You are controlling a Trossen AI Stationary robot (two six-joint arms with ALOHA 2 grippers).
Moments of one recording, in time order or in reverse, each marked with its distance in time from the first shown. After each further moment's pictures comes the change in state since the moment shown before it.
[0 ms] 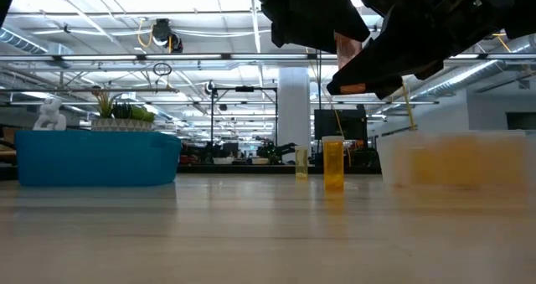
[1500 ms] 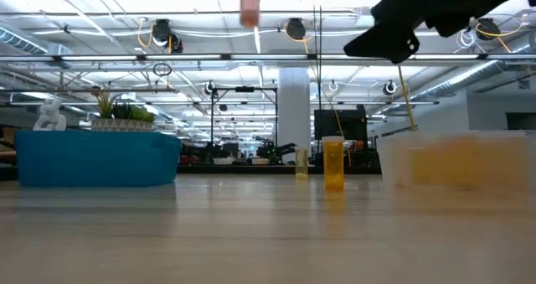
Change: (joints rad) left arm -0.025 -0.323 0.000 -0.446 -0.144 -0.100; right arm 0.057 -0.196 0.000 -0.156 0.026 -0.045
